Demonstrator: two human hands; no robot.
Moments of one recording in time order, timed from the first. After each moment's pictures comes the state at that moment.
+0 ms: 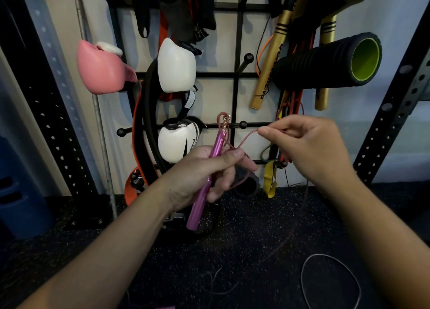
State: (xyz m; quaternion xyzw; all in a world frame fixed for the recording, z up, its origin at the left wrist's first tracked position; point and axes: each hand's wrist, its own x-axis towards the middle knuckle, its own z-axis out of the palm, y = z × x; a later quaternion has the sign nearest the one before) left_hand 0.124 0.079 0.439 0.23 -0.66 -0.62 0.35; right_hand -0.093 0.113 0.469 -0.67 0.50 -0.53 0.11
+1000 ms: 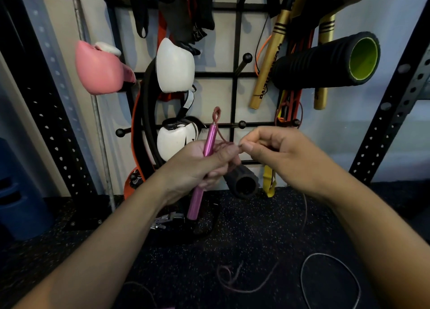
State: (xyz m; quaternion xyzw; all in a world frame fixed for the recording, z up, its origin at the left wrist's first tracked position) left_hand 0.128 0.079 0.446 0.27 -0.71 -0.54 0.36; right_hand -0.075 0.122 0.473 -0.76 0.47 -0.40 0.22
